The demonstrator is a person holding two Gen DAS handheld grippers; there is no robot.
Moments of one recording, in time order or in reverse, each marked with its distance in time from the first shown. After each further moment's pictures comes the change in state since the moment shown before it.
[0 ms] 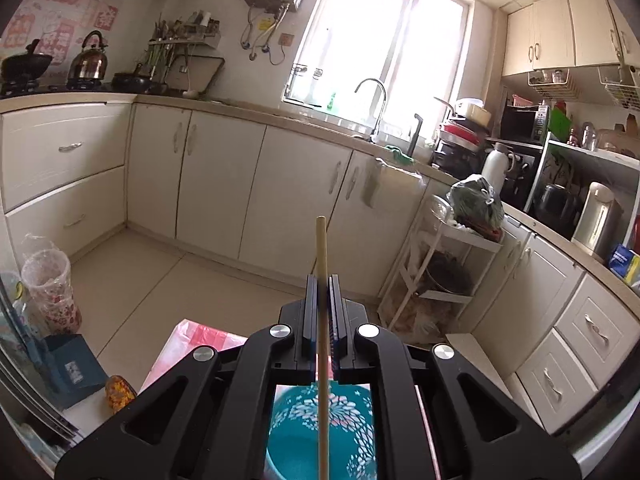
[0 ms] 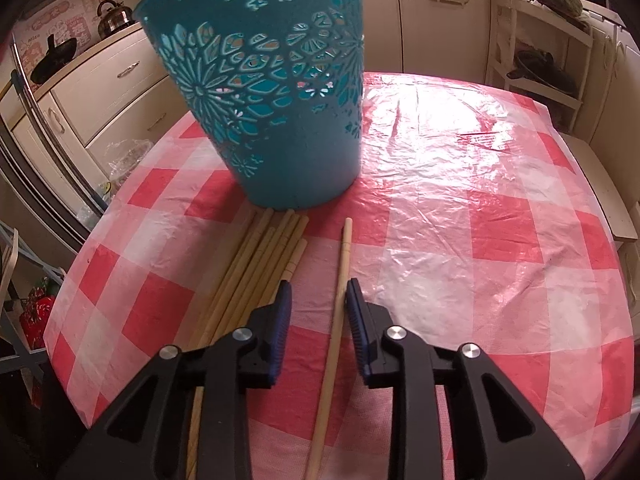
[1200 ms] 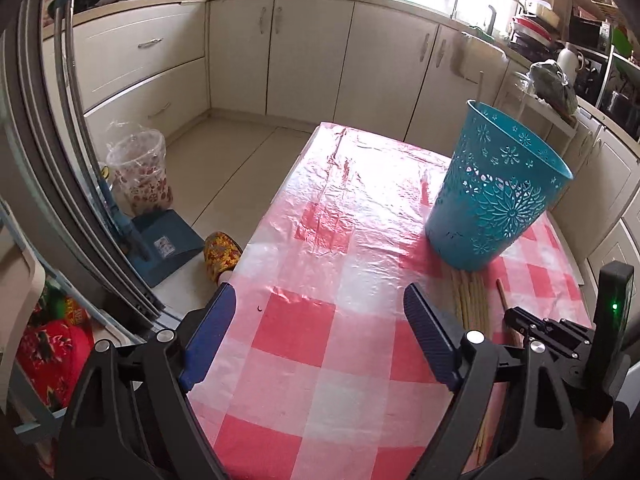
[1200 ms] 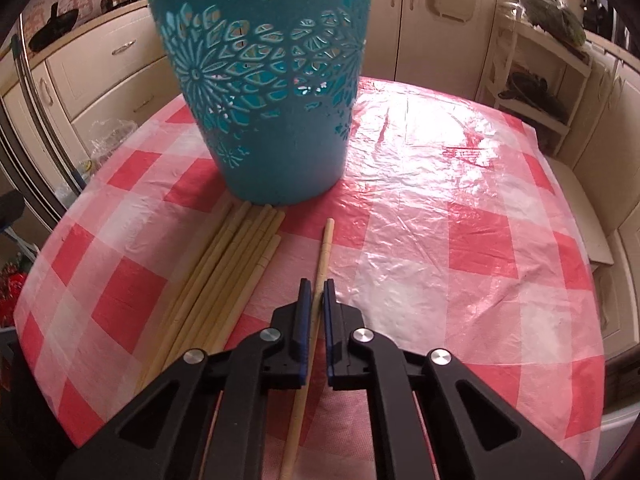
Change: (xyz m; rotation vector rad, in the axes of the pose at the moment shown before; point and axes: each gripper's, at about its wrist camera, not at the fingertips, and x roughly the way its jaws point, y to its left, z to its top) left arm -0.104 0.149 -0.190 0.023 0.405 0.257; right arm -0.001 0.005 -0.001 -0.096 0.000 -0.126
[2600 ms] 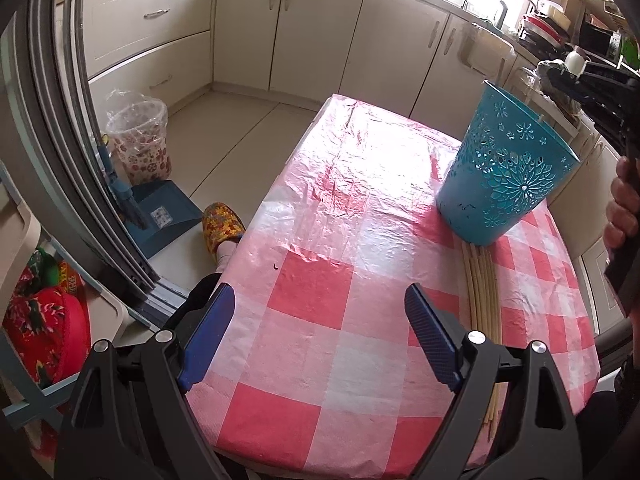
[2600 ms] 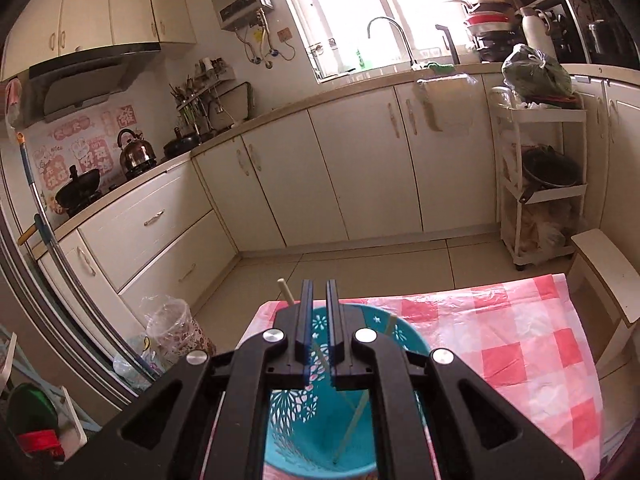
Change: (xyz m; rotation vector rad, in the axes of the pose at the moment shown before) left arm 0.003 0.016 -0.013 -0.053 0.078 -0.024; right arm -0.086 -0.015 0.152 0.233 -0.473 0.206
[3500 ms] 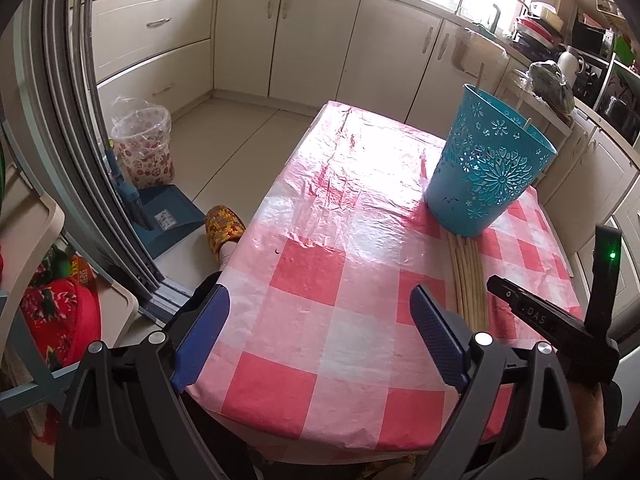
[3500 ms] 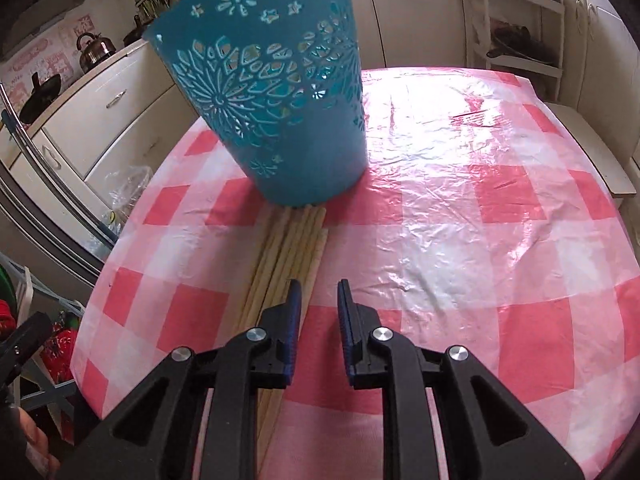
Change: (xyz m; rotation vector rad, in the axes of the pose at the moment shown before) left arm -0.026 0.000 -0.015 0.011 -0.020 0.000; right arm 0.007 -0.028 -0.169 0.032 0.458 -0.129
